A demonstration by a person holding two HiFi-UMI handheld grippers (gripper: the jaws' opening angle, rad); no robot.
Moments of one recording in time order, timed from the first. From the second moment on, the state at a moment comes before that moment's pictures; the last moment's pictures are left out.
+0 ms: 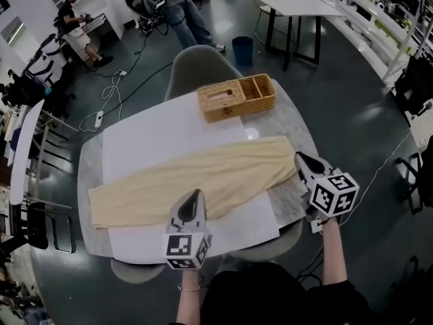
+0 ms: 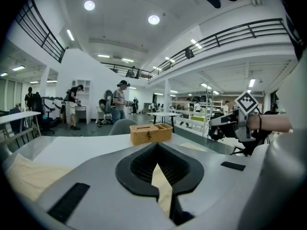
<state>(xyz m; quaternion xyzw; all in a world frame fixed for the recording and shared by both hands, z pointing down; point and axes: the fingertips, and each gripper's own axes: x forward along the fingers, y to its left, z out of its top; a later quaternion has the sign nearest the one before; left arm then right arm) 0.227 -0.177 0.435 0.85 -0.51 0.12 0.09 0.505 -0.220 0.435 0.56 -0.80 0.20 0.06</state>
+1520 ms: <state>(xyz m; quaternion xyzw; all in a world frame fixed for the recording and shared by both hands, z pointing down) 0.244 -0.253 0.529 0.84 -0.49 0.16 0.18 0.541 -0.300 0.628 0.51 -0.73 0.38 0.26</state>
